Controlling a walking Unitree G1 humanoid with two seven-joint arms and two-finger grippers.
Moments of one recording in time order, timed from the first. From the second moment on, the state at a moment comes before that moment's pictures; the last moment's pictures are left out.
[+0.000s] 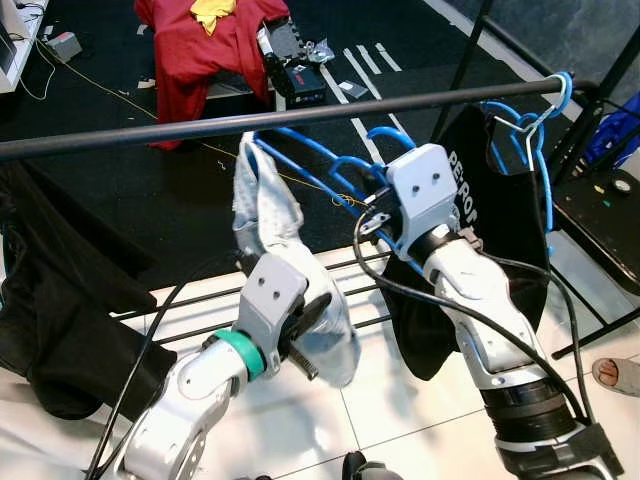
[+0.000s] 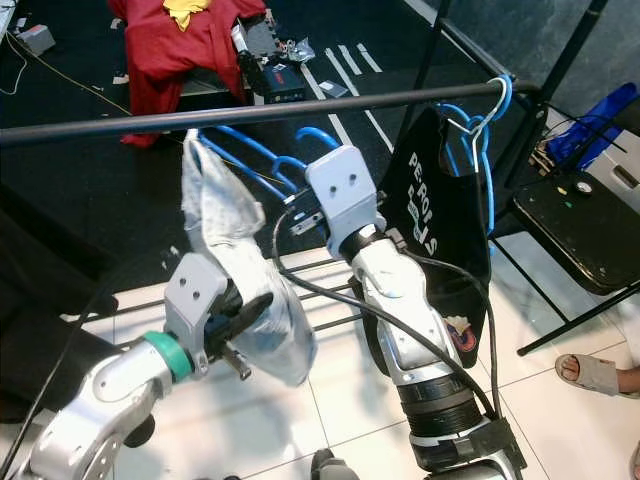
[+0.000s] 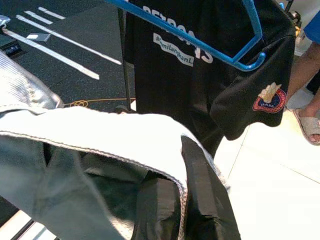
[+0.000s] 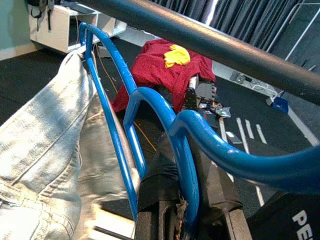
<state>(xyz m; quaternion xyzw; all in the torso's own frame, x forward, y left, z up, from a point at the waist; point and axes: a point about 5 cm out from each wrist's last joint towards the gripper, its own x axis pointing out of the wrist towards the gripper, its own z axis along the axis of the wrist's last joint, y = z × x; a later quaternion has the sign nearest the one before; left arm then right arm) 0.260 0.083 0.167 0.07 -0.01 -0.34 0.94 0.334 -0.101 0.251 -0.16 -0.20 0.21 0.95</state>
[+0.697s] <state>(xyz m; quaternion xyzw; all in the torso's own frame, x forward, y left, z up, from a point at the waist) 0.271 0.048 0.184 0.17 -0.12 -0.35 0.91 0.296 -0.094 0.293 -0.24 -0.26 0.42 0.84</state>
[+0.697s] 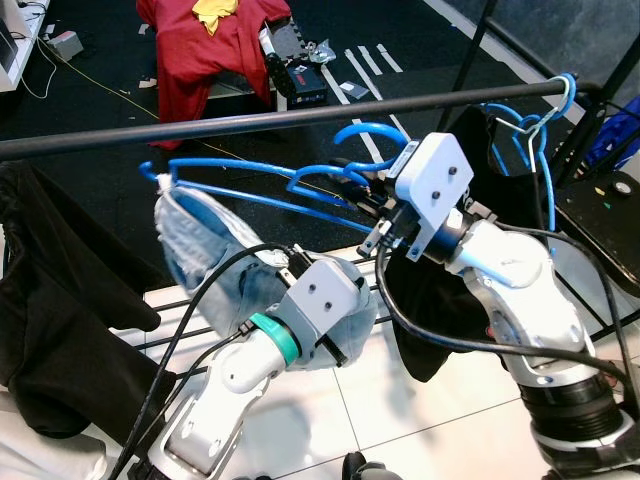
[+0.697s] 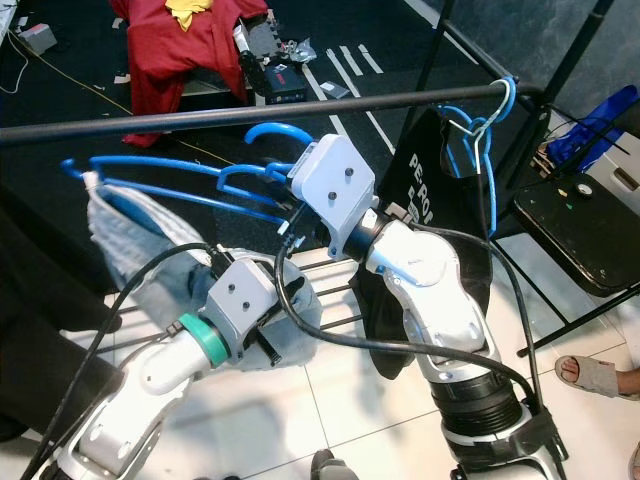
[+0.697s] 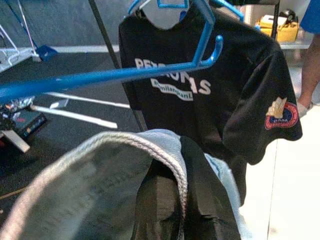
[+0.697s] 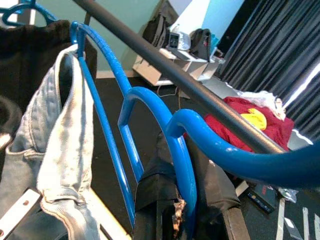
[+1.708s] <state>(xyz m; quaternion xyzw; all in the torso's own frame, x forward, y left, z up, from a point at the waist) 0.254 0.068 0.173 0.30 -0.18 -0.47 0.81 0.289 -0.100 0.311 -0.30 -0.26 0.48 0.78</state>
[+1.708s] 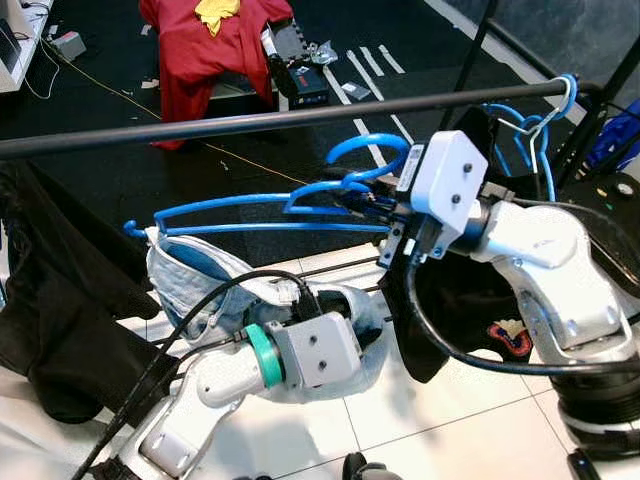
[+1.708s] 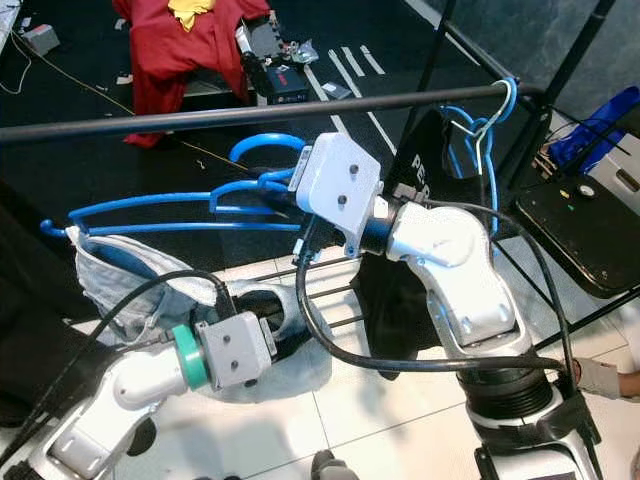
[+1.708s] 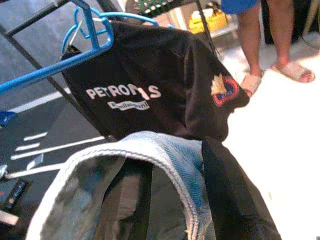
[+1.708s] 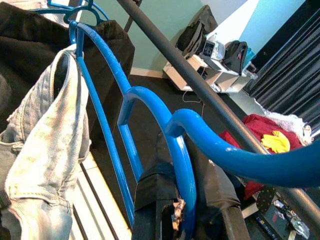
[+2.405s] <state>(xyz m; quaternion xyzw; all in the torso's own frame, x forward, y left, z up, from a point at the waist) 0.266 0.107 0.149 0.30 -0.09 -0.45 0.83 0.284 -0.102 0.309 -0.29 -0.25 0.49 0.78</state>
